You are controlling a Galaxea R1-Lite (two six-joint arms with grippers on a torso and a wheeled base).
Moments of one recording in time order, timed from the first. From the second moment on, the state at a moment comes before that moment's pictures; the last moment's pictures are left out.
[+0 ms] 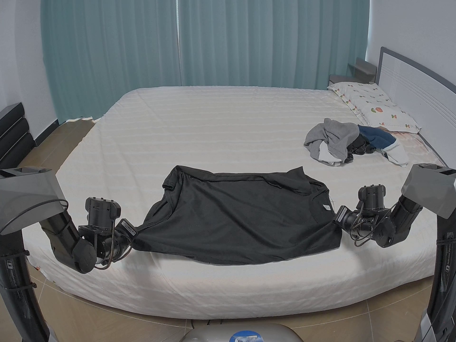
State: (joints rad) left arm -0.15 2.15 -0.59 -0.85 0.14 -0.98; right arm 0.09 2.36 -0.88 -0.87 0.05 0.68
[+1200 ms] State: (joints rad) left arm -0.13 2.18 -0.63 -0.88 0.14 -1.02; right arm 0.12 2.63 -1.40 -0.97 -0.08 0.68
